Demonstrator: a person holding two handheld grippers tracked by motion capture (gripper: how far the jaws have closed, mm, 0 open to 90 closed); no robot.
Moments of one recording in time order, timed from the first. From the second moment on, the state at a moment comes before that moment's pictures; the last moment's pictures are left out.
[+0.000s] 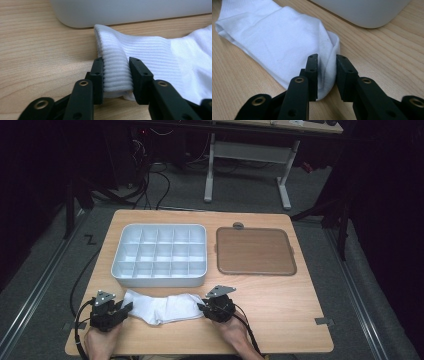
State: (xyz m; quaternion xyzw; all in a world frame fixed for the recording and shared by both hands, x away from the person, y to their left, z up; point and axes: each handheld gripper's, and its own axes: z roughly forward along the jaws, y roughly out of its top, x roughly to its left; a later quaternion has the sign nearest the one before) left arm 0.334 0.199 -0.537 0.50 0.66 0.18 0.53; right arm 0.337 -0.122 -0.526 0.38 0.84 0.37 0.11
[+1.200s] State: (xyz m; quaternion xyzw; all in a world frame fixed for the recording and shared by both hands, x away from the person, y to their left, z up) left arm 0.328 0.189 -0.514 0.50 0.64 0.12 0.57; right arm 0.331 -0.142 -0.514 0.38 0.84 0.38 0.11
